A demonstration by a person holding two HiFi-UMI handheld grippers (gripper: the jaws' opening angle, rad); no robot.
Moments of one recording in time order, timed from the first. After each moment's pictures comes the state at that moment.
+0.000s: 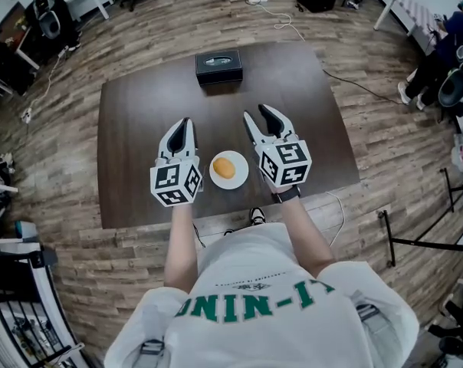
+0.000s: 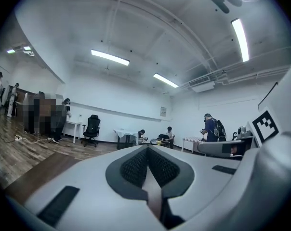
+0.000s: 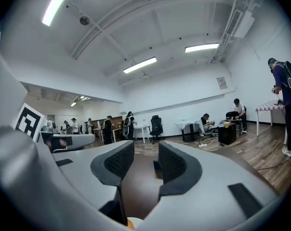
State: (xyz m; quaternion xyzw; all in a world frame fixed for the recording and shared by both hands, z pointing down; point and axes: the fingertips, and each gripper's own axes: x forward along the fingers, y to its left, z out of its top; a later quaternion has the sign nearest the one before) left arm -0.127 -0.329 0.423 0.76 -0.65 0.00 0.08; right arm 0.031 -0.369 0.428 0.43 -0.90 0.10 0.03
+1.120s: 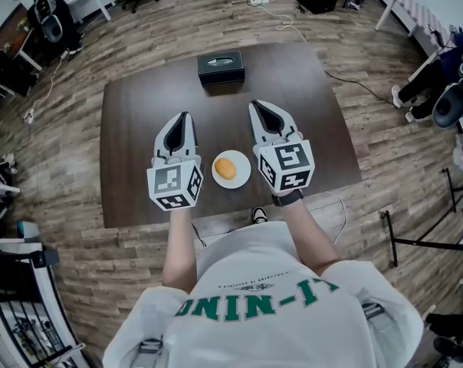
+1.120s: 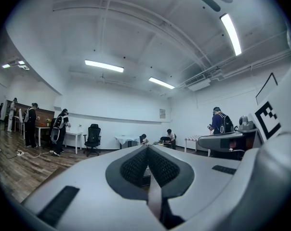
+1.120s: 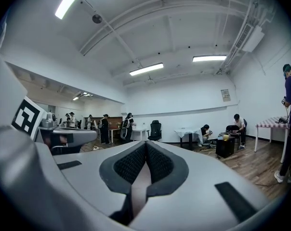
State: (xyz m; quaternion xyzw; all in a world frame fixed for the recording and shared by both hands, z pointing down) left arm -0.122 -0.311 0.371 0.76 -0.65 0.01 0.02; right arm 0.022 -0.346 0.371 0.44 -0.90 0.03 0.03
